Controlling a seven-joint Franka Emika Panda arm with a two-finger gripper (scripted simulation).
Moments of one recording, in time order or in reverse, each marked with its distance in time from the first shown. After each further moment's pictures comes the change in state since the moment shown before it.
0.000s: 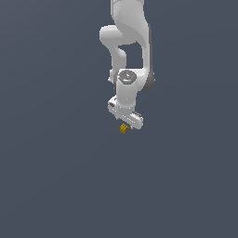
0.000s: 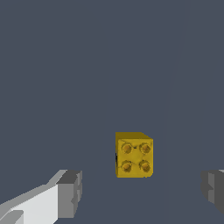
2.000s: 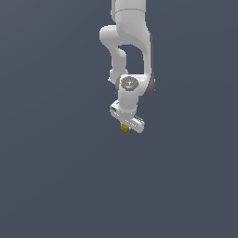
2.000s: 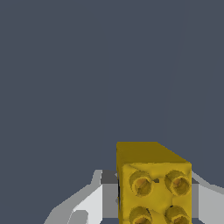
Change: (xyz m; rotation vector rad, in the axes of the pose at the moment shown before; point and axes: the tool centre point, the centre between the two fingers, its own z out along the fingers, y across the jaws) arm -0.002 -0.010 0.025 0.000 0.000 0.005
